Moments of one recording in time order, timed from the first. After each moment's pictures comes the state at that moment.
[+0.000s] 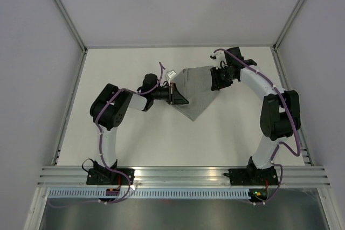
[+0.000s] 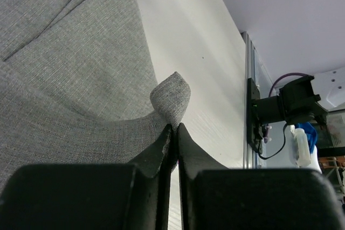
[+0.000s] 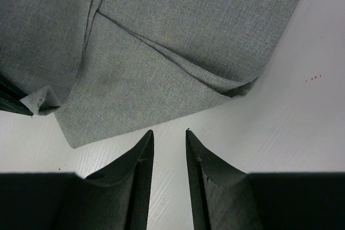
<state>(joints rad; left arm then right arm) -0.45 2.08 1.00 0.78 0.99 -0.64 0.21 1.82 1.43 -0.67 -0.31 -0.09</state>
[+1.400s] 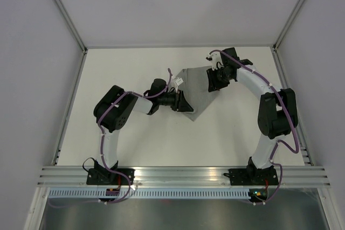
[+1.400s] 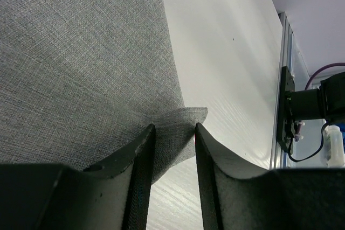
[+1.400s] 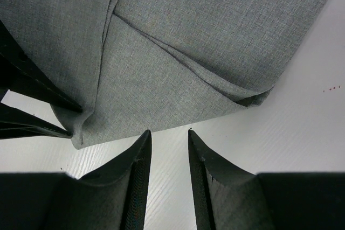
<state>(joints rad) -0.54 2.09 0.99 0.63 0.84 -0.50 0.25 1.85 1.45 -0.68 -0.31 -0.10</state>
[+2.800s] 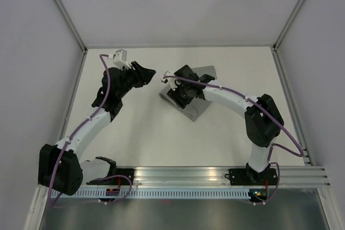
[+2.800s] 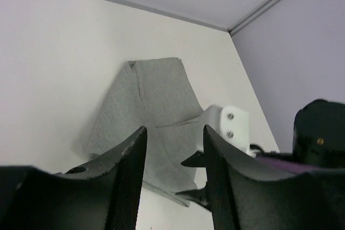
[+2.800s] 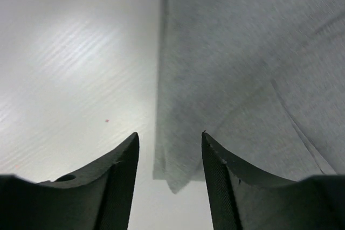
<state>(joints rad) -0.31 1.24 0.83 0.27 0.22 -0.62 0.67 1.85 1.45 -0.61 -0.10 -0.19</state>
